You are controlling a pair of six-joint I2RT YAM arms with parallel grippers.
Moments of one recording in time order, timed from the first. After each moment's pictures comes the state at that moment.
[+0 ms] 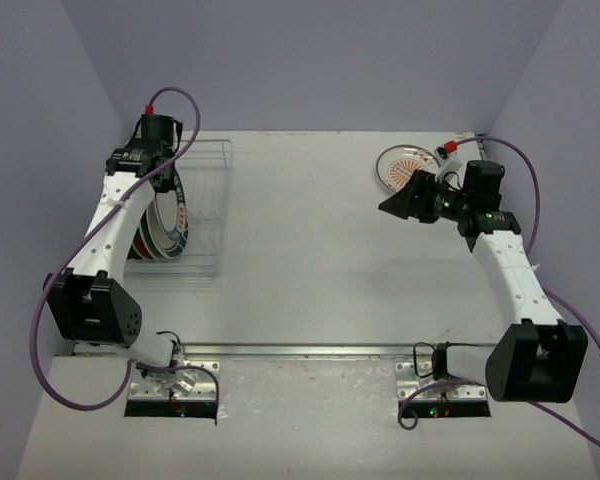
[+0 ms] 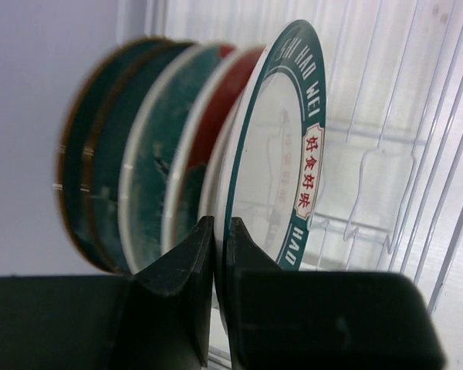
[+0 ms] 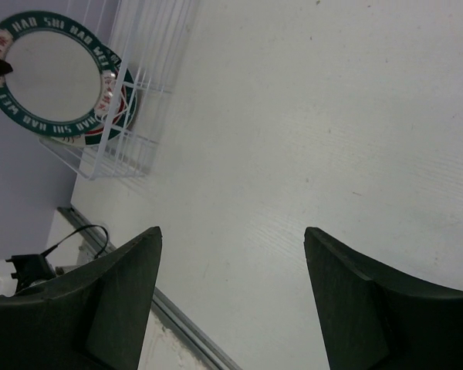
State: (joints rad) left arm -0.03 1.51 1.49 -0.89 -0.43 0.02; right arm -0.06 1.24 0.95 -0.31 -0.74 0.32
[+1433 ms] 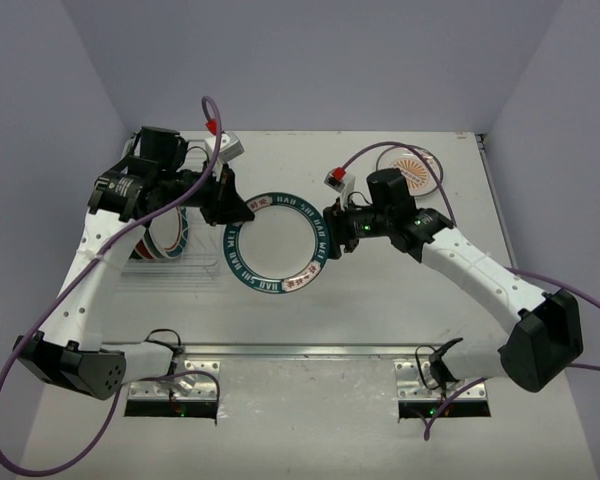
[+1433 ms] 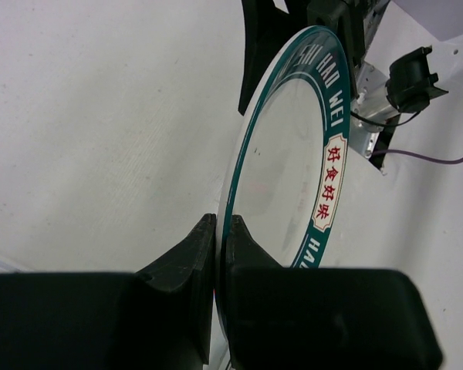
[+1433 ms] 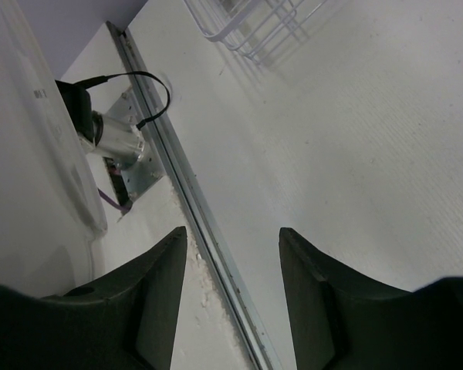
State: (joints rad) left arm -0.20 1.25 1.52 -1.02 0.85 0.24; right arm 0.56 1.33 1.04 -0.32 -0.69 0.19
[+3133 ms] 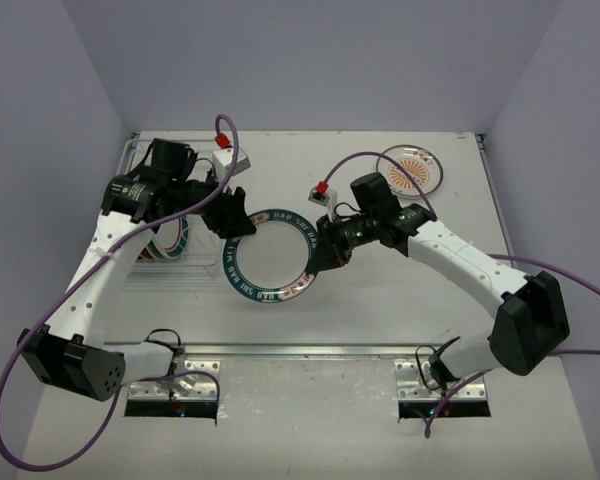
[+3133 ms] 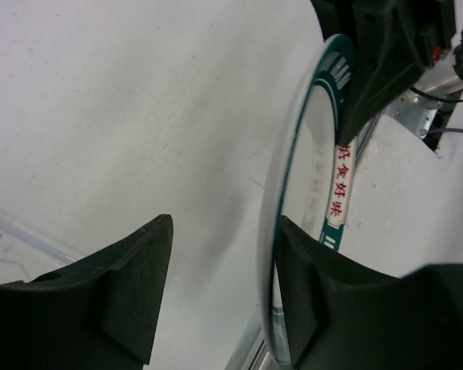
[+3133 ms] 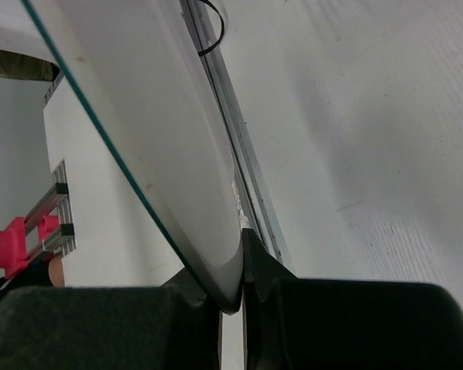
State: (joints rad) left arm -0.21 1.24 1.40 -0.98 0.75 0.34; right arm 0.59 1.43 1.07 -0.44 -0.85 0.11
